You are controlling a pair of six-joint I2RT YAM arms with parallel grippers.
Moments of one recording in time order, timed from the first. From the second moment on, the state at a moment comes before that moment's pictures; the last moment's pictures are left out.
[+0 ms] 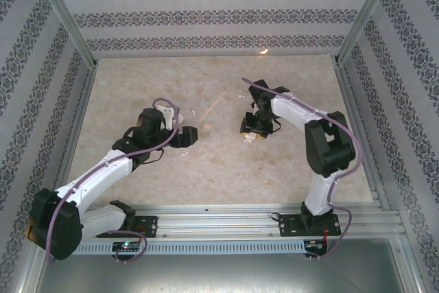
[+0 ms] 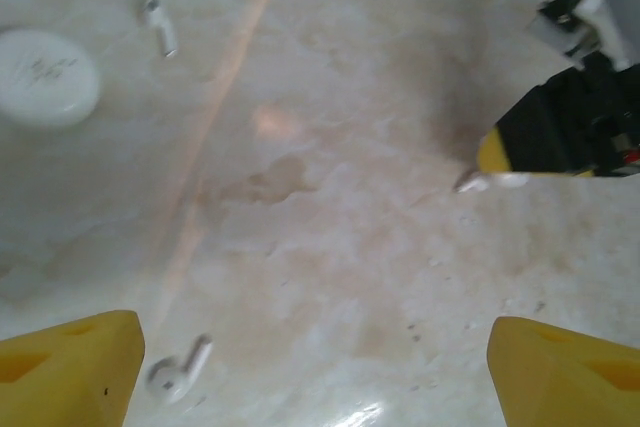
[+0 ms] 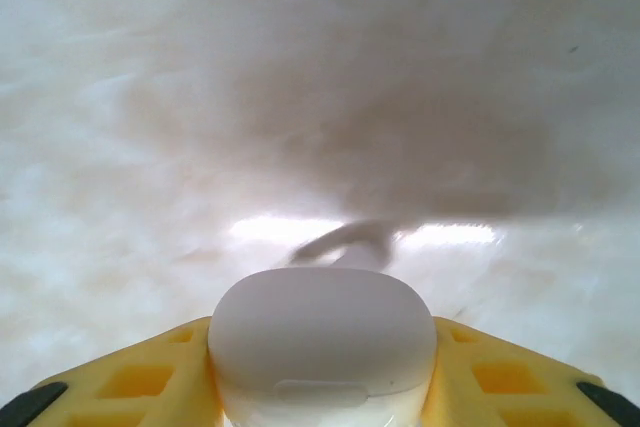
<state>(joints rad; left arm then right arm) -0.43 1.13 0.69 -0.18 0.27 -0.44 0.37 1.84 1.33 -0.89 -0.28 0.57</state>
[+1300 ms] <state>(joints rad) -0.65 1.48 0.80 0.53 0.24 -0.59 0.47 1.53 1.35 -0.65 -0.54 0.94</state>
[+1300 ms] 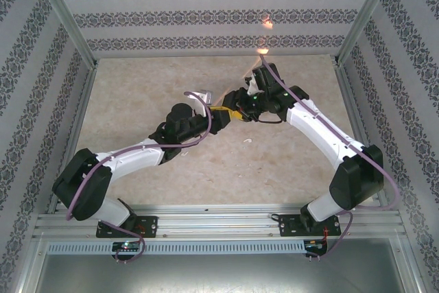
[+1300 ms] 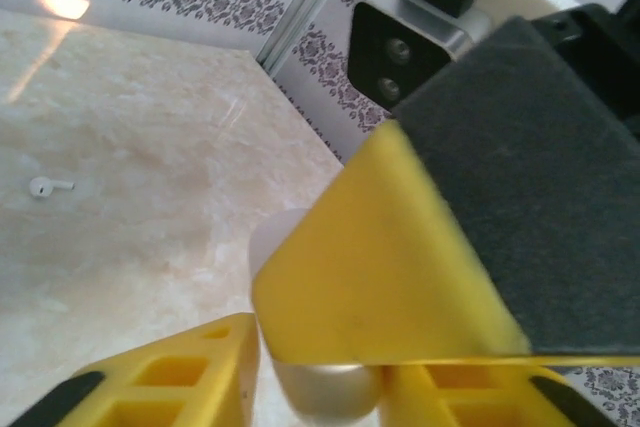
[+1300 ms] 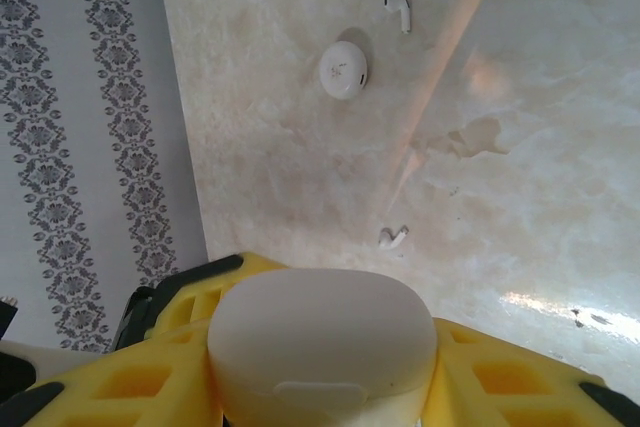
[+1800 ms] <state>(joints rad) -0.58 1.43 0.79 0.58 0.32 -0.71 0.39 1.43 1.35 -0.59 -0.60 0.90</state>
